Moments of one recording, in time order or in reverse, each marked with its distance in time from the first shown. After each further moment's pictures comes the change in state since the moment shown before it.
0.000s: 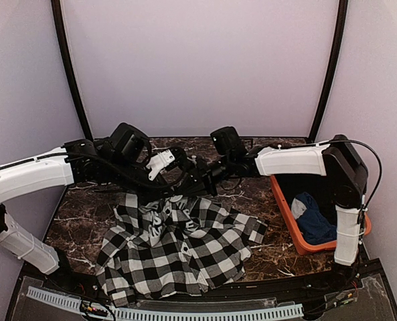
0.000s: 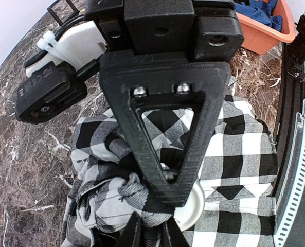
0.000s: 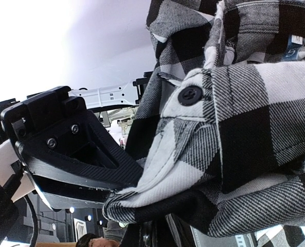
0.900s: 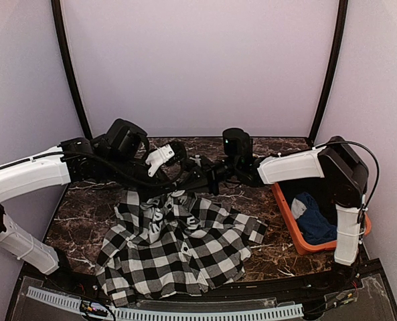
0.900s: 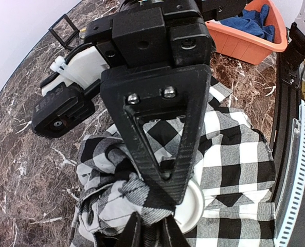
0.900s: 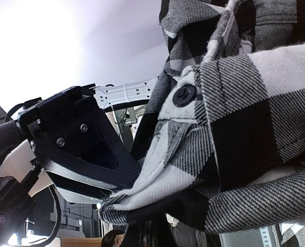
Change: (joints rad) left arm -0.003 -0.017 0.009 0.037 0.007 0.038; right arm -0.021 0.000 -0.146 0.536 -0.047 0.470
